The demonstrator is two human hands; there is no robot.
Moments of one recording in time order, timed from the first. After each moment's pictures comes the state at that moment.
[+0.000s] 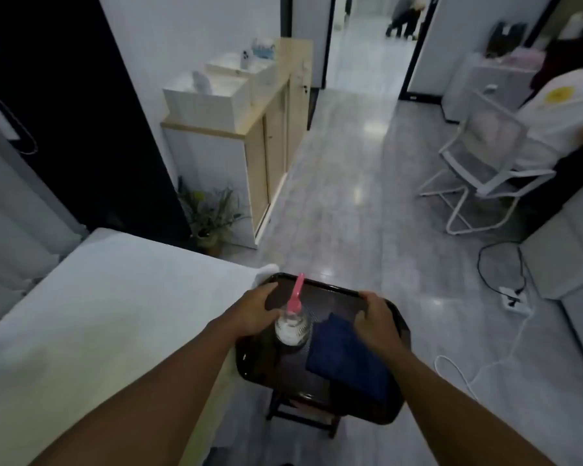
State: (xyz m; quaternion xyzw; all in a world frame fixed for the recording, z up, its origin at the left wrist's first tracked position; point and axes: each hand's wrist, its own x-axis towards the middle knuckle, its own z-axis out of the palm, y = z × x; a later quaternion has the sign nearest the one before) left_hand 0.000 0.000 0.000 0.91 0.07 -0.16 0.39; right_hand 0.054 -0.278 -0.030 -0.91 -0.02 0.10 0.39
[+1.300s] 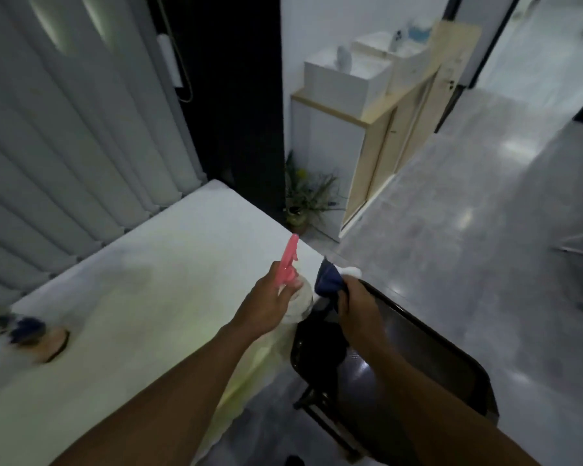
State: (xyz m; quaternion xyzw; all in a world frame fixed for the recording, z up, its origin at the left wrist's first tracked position) left_hand -0.070 0.055 0.014 0.85 0.24 0.11 0.47; right_hand 0.066 -0.110 -0.032 -0.85 -0.27 0.18 0.41
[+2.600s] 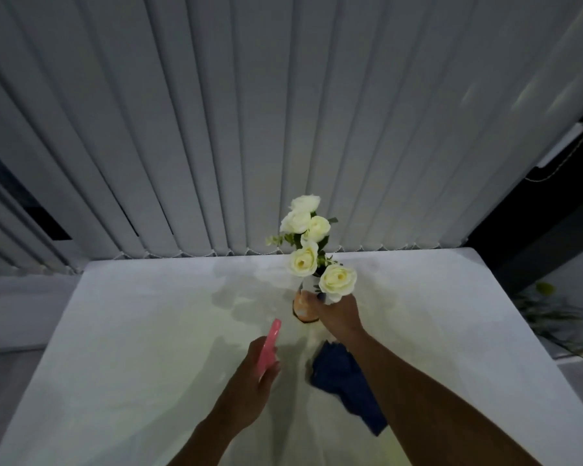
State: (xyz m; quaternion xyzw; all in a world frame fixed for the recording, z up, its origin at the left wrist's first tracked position) left_hand -0.552 0.183 -0.055 0.67 0.55 0.24 0.44; right_hand -0.337 0.282 -0.019 -0.68 -0.52 0.35 0.39
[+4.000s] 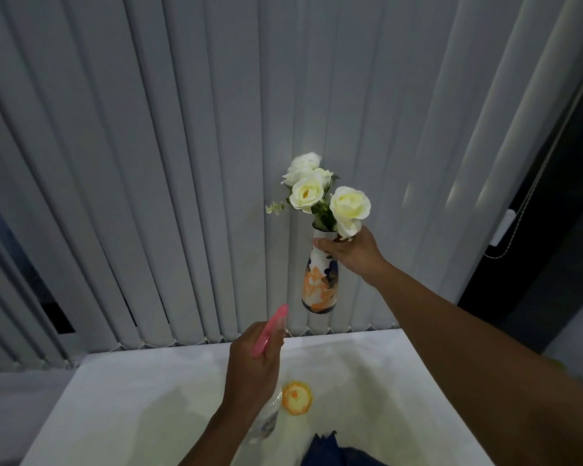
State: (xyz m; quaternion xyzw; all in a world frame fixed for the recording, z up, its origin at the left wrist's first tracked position) left_hand -0.483 0.253 0.136 0.61 0.49 0.55 0.27; right_hand -0.271 0.393 0.242 -0.59 -0.59 0.28 0.47
